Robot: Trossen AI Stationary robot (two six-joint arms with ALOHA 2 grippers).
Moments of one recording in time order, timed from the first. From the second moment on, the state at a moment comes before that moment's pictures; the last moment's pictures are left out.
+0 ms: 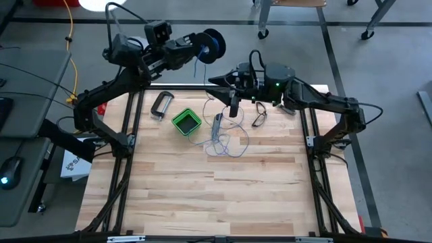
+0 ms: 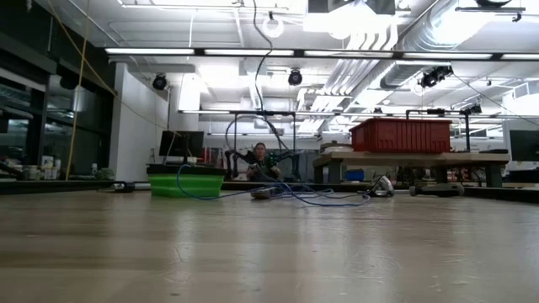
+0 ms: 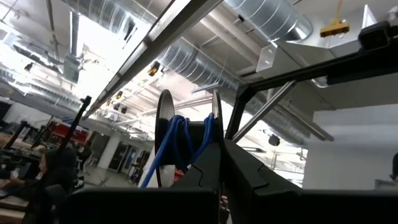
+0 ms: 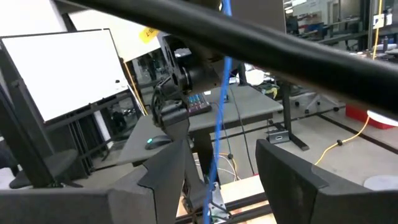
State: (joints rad) left arm 0.35 1.52 1.79 0.54 0.54 -0.87; right arm -0.10 1.57 1.77 -0.14 0.02 0.20
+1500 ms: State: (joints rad) left arm 0.34 1.52 1.79 0.54 0.54 -0.85; right arm -0.10 1.59 1.77 -0.15 0.06 0.20
